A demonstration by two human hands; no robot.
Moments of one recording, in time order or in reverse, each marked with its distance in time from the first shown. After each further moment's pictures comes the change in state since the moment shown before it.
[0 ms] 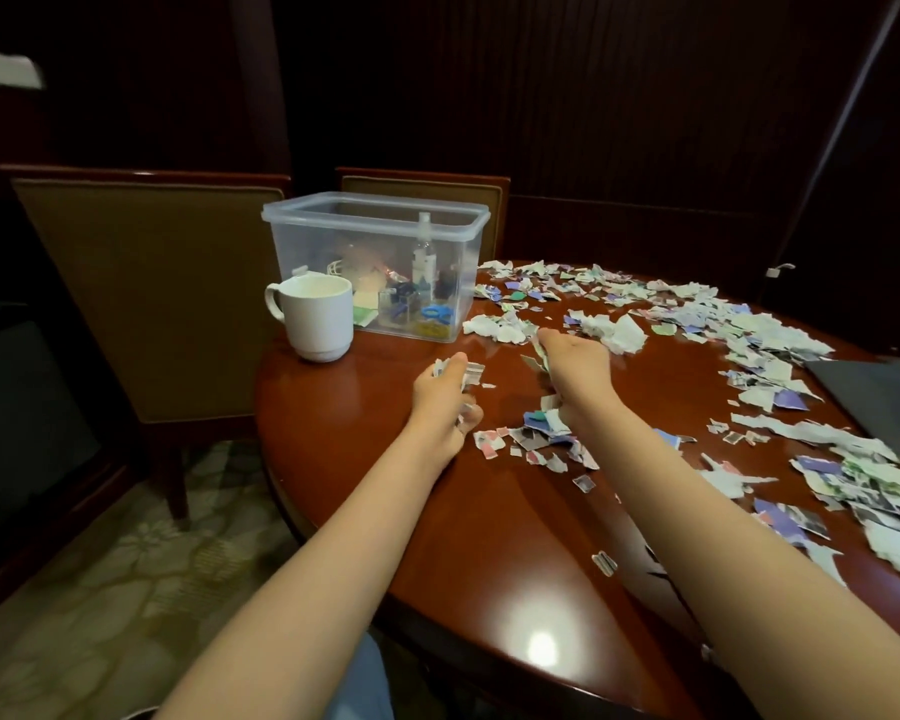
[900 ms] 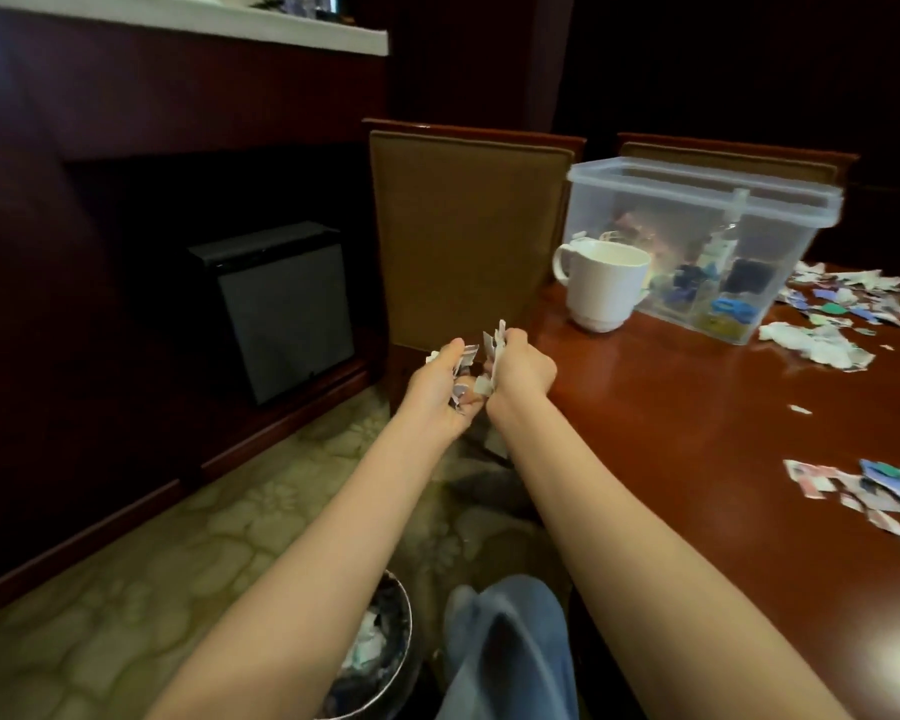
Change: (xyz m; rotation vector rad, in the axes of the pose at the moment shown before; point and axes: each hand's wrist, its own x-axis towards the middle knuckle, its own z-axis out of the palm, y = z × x) left_hand -0.058 0.078 -0.210 -0.352 0.389 0.093; right_hand -0.151 0.018 0.241 0.315 -0.406 0.347
